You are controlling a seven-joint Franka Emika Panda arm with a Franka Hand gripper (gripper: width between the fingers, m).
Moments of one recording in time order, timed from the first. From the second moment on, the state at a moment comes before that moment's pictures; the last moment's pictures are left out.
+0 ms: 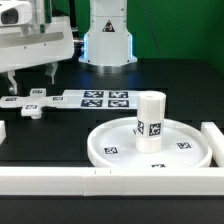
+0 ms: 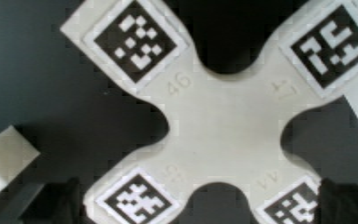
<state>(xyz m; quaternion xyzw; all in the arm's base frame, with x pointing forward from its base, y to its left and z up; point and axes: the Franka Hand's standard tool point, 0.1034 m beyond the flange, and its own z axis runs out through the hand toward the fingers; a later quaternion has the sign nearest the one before) 0.427 -0.168 0.061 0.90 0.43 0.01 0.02</state>
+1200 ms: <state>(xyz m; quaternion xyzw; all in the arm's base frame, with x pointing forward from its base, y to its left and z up) 0.420 -0.172 0.042 0.92 0.38 0.00 0.00</state>
